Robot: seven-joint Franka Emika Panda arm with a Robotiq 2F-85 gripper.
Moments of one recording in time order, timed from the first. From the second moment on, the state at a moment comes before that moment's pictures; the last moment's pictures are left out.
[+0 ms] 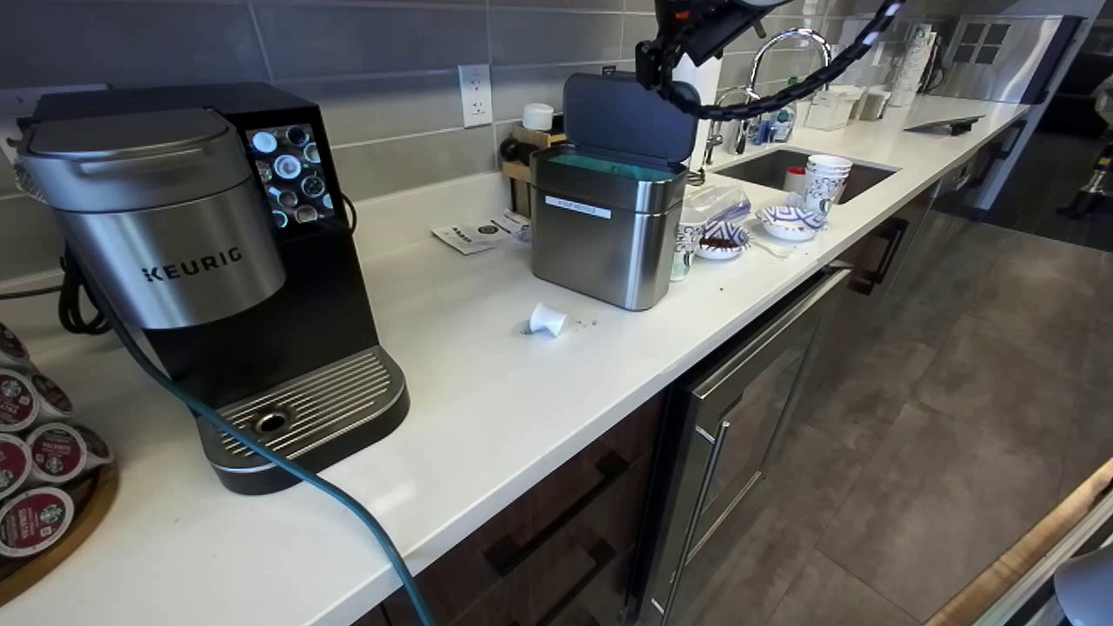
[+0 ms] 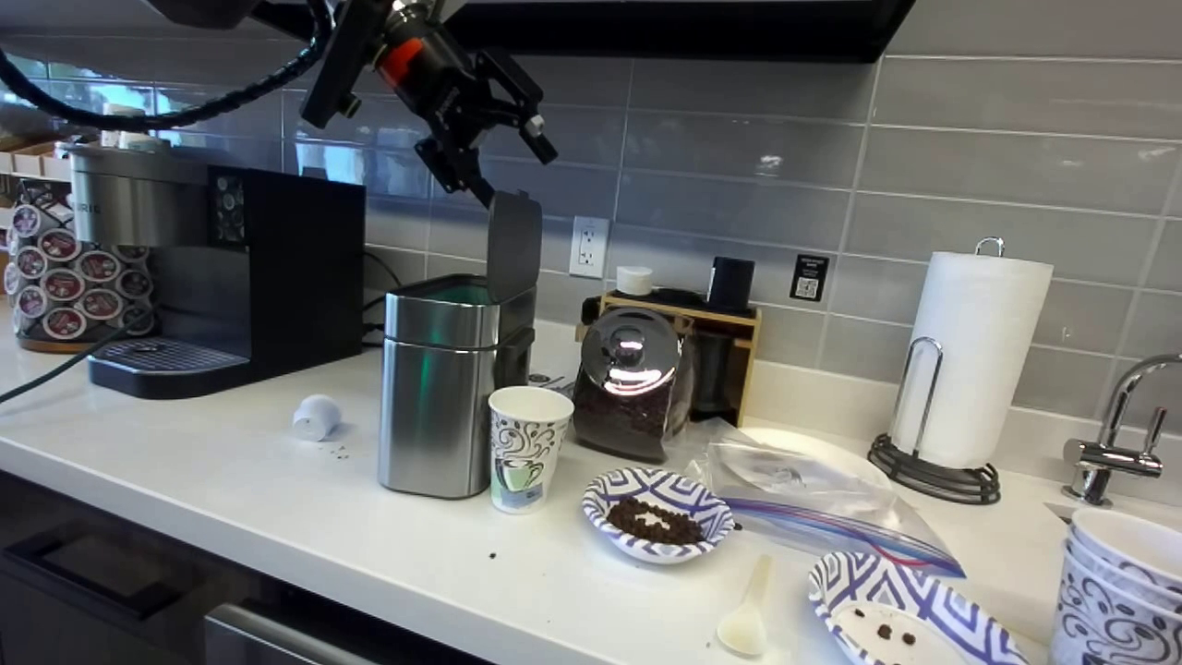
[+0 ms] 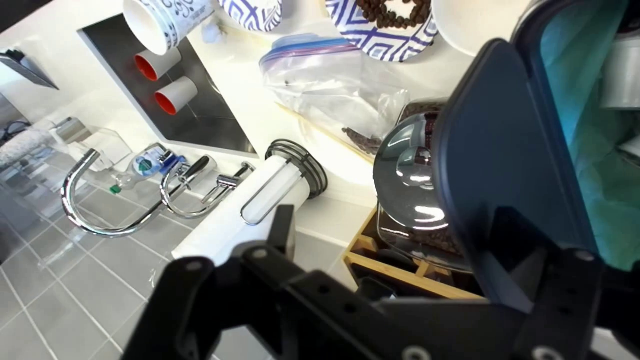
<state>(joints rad) 0.21 0.04 0.13 -1.88 -0.92 2.07 0.75</state>
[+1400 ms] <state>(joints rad) 0.23 -0.22 0.25 -2.10 -0.24 2.22 0.81</state>
